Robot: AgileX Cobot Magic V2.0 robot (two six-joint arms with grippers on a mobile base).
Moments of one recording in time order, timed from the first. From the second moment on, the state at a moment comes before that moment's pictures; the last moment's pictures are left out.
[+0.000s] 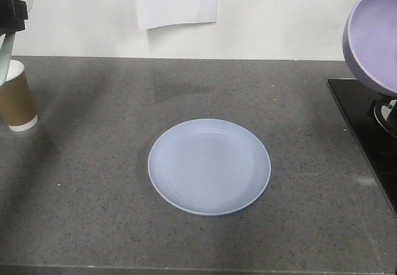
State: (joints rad) left arm 0.03 1.38 -1.42 -0.40 0.70 0.19; right arm -0.41 1.22 -1.34 0.70 1.03 -0.55
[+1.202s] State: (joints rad) left arm 0.03 1.38 -1.42 -0.40 0.70 0.19; right arm -0.41 1.22 -1.34 0.70 1.03 -0.55
